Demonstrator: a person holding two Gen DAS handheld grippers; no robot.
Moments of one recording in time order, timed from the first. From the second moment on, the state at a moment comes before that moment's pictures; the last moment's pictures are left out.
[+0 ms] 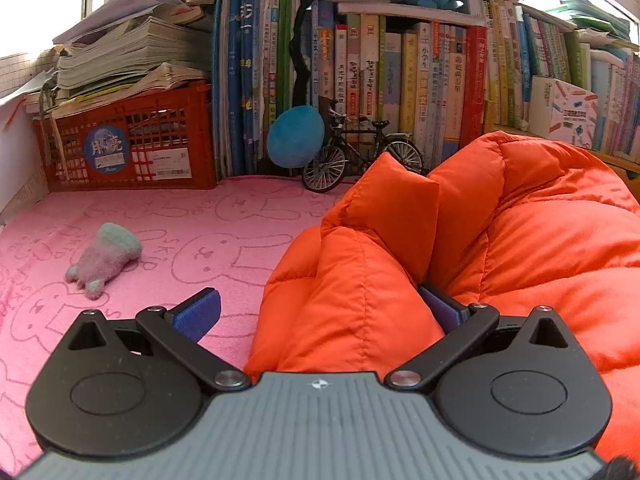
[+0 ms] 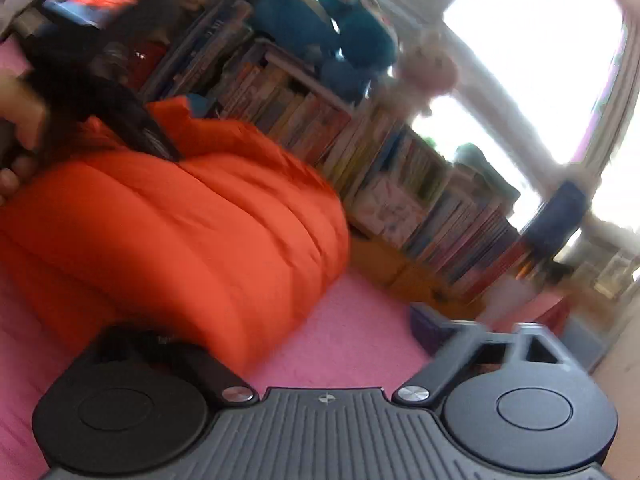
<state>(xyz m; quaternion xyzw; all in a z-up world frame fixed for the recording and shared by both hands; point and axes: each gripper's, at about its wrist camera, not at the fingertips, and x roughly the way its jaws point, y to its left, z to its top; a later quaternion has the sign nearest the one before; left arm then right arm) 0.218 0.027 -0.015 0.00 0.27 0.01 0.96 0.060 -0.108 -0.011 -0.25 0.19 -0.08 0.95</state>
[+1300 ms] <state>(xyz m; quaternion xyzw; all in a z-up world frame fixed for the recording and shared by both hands) 0.237 -0.028 0.035 0.09 0.26 -0.13 0.95 0.068 -0.126 -0.019 -0.20 0.26 0.04 0.94</state>
